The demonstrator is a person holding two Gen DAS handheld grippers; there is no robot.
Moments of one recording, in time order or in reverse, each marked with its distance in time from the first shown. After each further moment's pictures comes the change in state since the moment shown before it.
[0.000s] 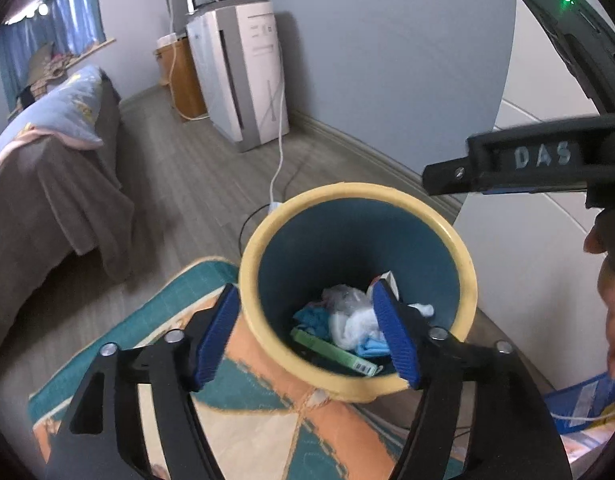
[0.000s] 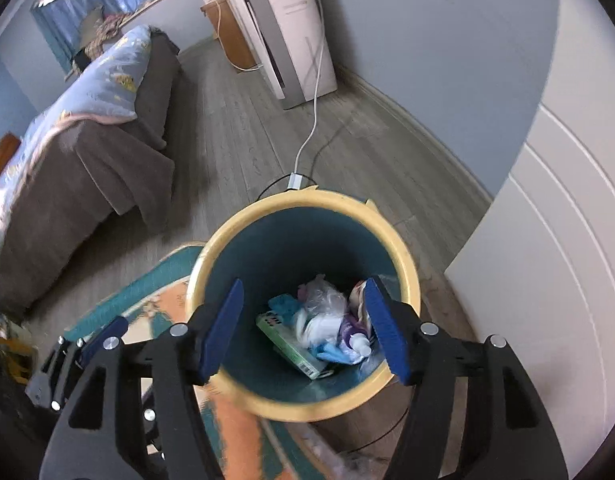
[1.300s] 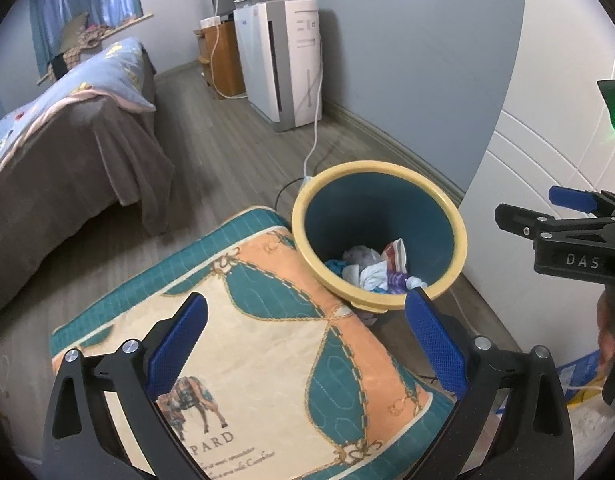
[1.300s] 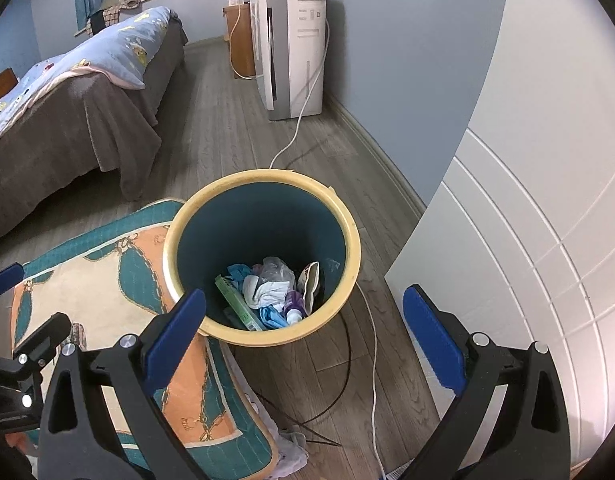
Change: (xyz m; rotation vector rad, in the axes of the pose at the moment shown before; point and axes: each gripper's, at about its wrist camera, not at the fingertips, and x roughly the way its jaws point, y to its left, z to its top) left arm -0.090 0.030 -0.041 -0.100 0.047 0.052; right arm -0.062 0.021 -0.077 -0.224 -0.106 -0.202
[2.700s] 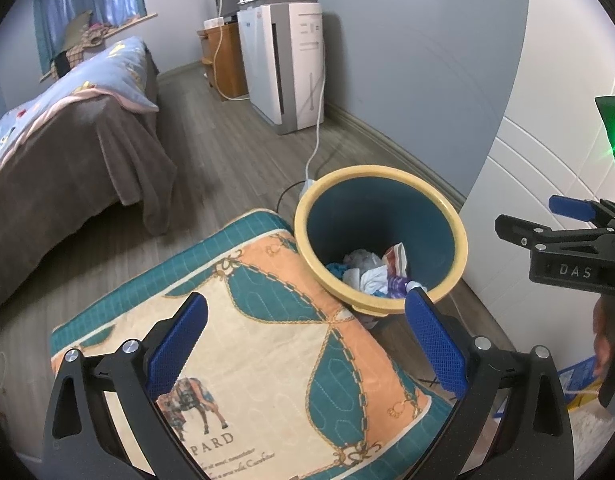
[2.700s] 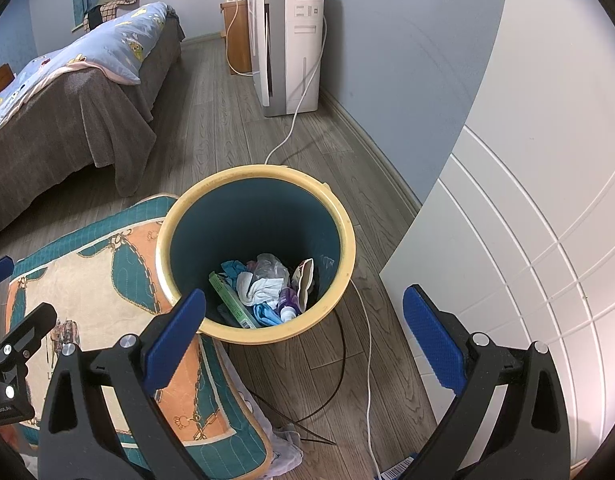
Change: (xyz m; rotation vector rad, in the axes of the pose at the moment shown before) left arm 0.000 -0.001 0.002 -0.009 -0.010 0.010; right arm 0.002 -0.002 -0.001 -0.006 0.008 -0.018
